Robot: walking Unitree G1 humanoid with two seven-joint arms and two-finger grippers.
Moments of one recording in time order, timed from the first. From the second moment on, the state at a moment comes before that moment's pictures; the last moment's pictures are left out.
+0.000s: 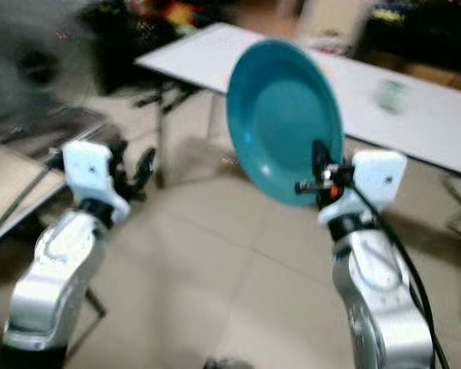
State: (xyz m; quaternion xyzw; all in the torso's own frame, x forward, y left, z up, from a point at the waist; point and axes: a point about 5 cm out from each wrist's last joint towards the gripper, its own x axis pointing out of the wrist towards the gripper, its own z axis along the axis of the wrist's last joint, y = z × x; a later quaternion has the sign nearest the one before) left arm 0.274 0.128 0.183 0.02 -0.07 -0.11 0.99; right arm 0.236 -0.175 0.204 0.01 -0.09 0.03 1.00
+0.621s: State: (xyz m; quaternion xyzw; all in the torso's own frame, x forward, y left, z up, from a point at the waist) left arm 0.275 0.122 0.183 0.00 -0.07 -0.13 0.99; right arm 0.235 -0.179 0.199 0.01 -0.08 0.01 1.00
